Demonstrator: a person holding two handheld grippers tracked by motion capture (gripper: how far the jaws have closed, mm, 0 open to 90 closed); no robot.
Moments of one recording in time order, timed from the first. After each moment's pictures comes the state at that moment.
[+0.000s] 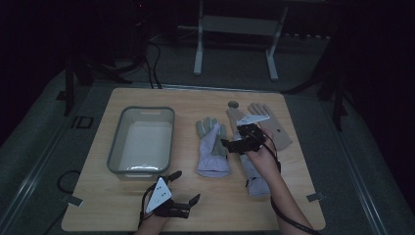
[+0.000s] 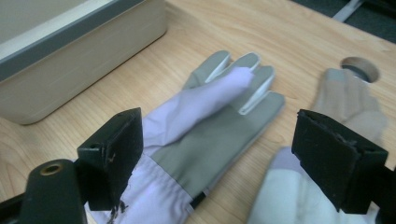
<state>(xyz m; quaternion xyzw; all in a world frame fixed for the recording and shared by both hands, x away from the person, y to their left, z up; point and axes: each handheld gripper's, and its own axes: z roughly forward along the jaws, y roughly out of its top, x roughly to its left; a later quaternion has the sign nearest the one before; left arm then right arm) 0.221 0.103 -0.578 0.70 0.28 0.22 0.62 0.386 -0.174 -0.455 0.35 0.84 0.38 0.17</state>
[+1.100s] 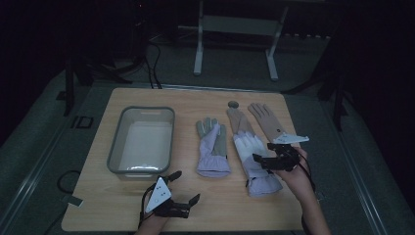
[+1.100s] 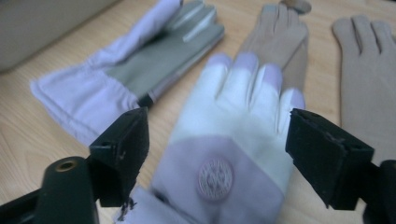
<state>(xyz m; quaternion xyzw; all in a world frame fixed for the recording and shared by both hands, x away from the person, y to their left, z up) 0.221 0.103 -0.578 0.69 0.29 0.22 0.62 0.347 -0.276 -0.483 0.39 0.82 0.38 0.17</state>
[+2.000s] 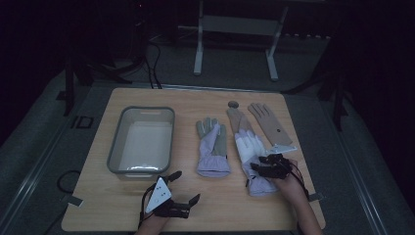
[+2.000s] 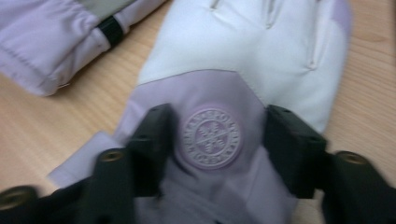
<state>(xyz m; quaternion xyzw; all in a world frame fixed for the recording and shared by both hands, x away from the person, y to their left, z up) 0.221 0.103 -0.578 0.69 0.28 0.22 0.62 0.355 -0.279 -0.546 0.39 0.84 0.35 0.14</state>
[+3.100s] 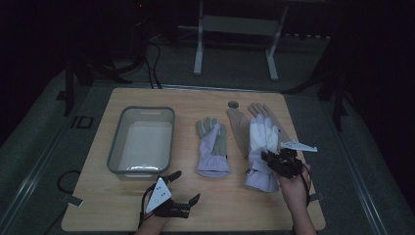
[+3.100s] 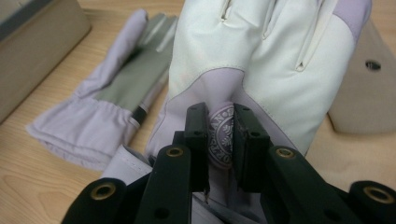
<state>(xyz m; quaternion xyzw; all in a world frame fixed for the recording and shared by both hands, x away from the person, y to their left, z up) 0.220 0.103 -0.578 0.69 0.29 0.22 0.62 0.318 -0.270 -0.474 0.51 0.74 0.40 0.19</state>
